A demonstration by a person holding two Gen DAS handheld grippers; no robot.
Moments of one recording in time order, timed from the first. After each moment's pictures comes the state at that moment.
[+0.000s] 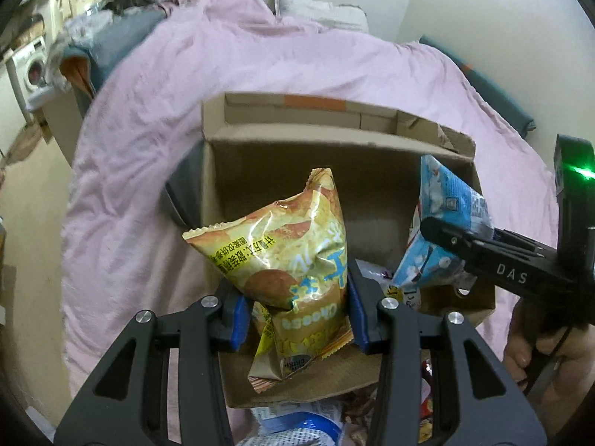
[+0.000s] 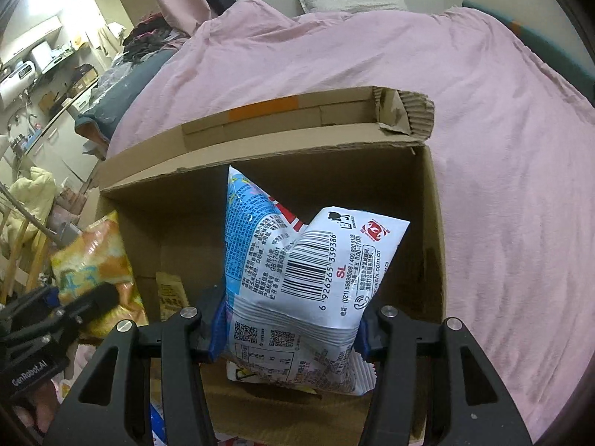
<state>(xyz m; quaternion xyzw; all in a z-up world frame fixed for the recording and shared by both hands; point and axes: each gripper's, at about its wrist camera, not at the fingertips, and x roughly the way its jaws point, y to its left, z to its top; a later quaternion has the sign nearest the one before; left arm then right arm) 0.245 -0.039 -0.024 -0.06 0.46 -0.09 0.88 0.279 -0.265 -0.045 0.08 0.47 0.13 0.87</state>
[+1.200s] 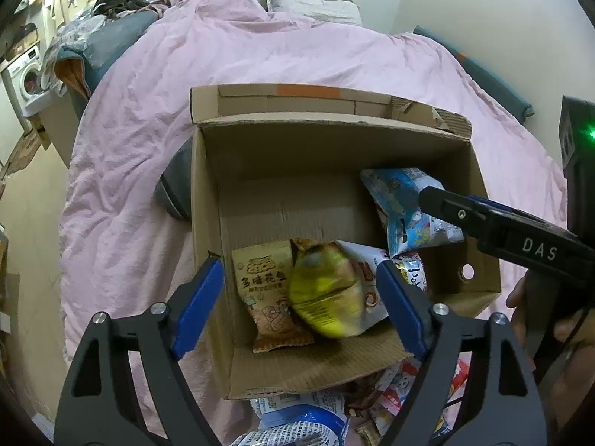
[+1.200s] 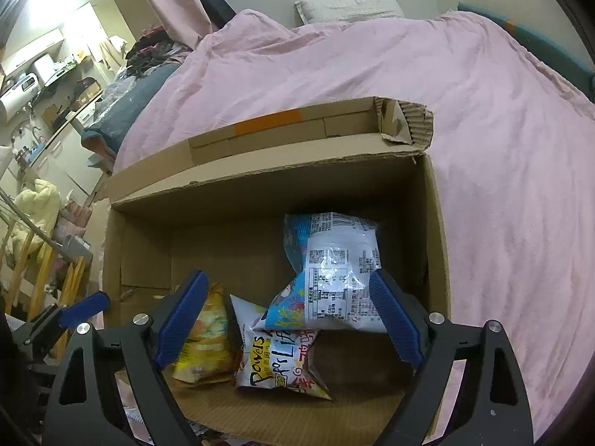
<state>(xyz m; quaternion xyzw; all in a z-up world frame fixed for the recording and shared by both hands) 0.235 -0.046 -0.028 -0.04 0.45 -0.10 0.88 0.277 -0.263 -0.037 0.10 0.45 0.13 0.88</state>
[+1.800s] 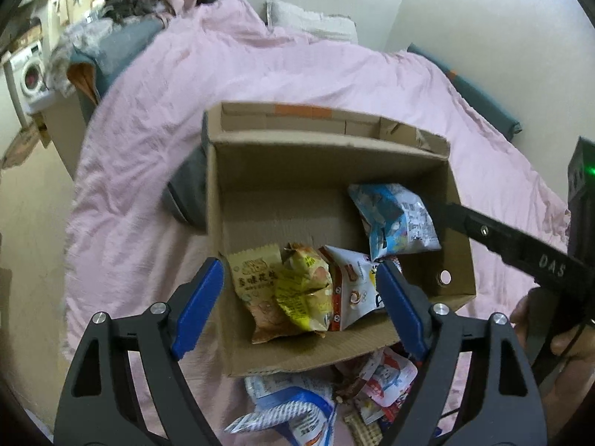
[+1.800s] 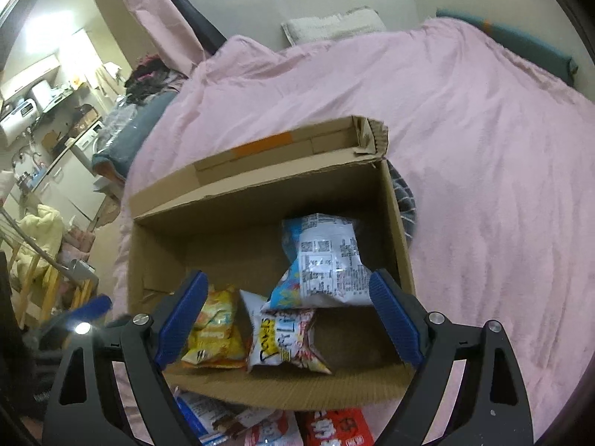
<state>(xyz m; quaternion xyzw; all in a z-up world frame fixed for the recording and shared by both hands) 0.211 -0.034 0.001 -0.05 0.43 -0.11 0.90 0.232 -0.282 -0.010 0.13 0.41 0.11 0.90</state>
